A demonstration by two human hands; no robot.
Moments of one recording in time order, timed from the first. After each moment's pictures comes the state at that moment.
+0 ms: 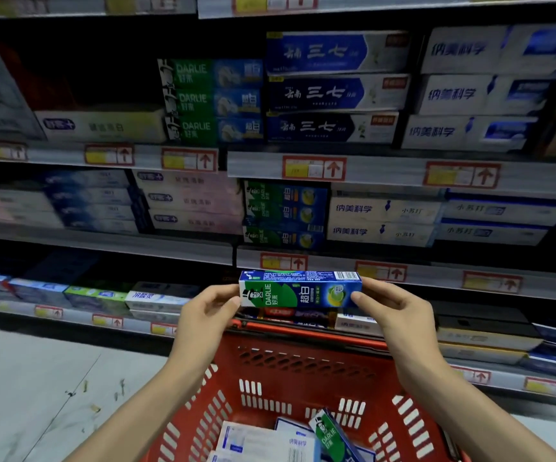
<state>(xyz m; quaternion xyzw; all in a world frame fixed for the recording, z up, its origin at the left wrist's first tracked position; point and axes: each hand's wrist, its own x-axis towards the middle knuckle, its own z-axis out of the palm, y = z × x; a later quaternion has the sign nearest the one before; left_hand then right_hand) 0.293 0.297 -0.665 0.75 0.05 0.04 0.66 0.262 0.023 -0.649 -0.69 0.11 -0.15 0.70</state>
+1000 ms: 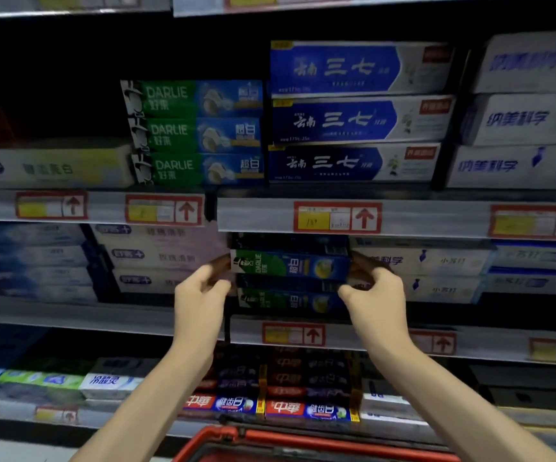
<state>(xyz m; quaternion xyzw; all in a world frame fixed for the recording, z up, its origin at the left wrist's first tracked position) 0.466 0.285 -0.626 0.73 0.03 0.14 0.67 0.439 0.062 -0.632 -0.77 0.15 -0.20 0.58</state>
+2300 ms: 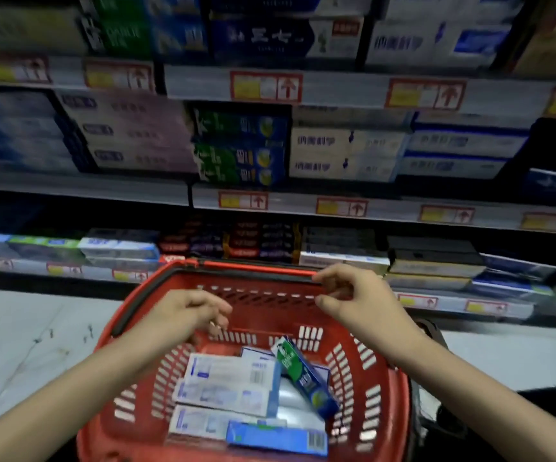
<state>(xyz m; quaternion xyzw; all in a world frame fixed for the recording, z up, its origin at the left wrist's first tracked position) 0.245 0.279 -0.684 0.83 0.05 -0.22 0.51 0.210 -0.004 -0.669 -0.91 0.04 0.02 0.42</state>
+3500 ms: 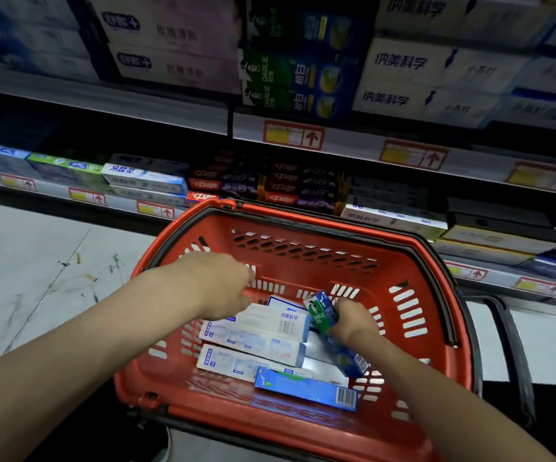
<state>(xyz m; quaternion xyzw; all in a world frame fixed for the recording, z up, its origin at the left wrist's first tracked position) 0.268 0.284 -0.684 0.90 -0.22 -0.36 -0.13 0.242 0.033 -0.905 -0.94 0.13 0.28 0.14</state>
